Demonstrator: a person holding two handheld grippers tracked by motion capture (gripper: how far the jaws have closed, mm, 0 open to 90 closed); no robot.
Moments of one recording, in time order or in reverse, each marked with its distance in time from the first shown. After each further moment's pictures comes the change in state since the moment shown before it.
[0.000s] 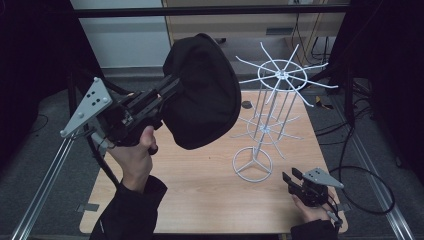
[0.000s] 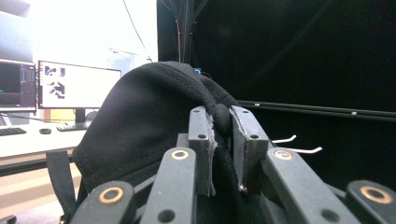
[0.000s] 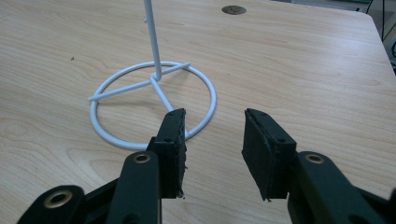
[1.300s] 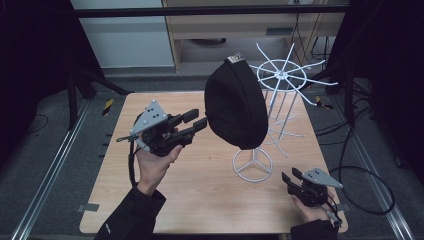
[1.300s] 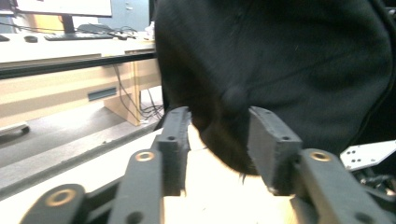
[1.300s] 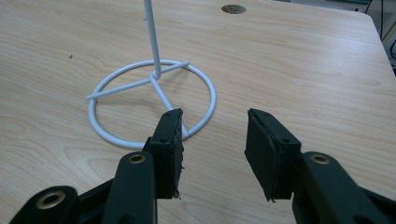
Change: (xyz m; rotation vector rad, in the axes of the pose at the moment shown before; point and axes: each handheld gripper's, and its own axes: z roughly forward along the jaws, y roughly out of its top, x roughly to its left) left arm 0.023 -0.099 0.015 0.362 0.004 -0.012; right arm 0.001 -0.001 0.001 0.004 -0.006 -0.005
